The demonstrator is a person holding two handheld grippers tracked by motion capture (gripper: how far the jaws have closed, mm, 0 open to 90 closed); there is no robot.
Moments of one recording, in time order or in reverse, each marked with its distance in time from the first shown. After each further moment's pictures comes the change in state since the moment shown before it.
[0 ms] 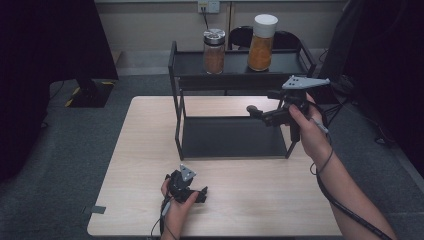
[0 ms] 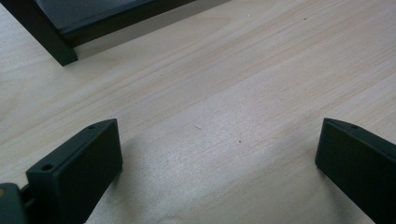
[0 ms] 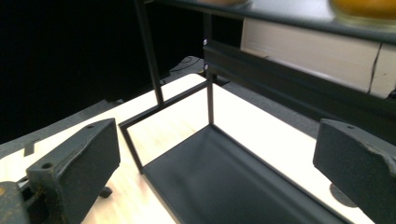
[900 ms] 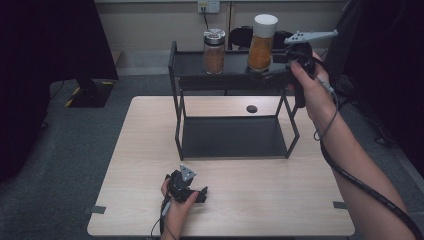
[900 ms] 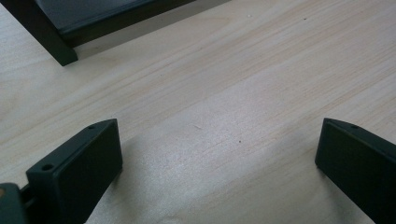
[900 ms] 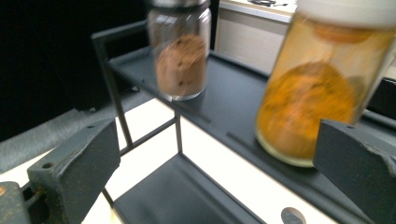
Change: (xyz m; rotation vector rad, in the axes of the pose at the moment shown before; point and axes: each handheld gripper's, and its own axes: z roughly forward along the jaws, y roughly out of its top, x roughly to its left) left arm 0.000 0.000 0.000 0.000 0.000 0.000; right arm 0.002 0.093 -0.005 0.015 -0.111 -0.040
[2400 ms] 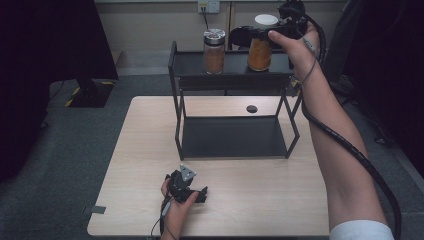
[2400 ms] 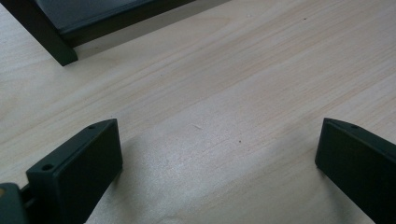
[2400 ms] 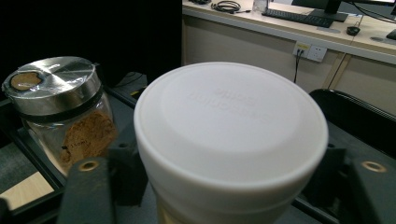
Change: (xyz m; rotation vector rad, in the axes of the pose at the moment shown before) left arm 0.000 0.000 0.000 -0.002 0.001 -0.001; right arm -0.043 0.070 0.048 0.003 -0.124 0.042
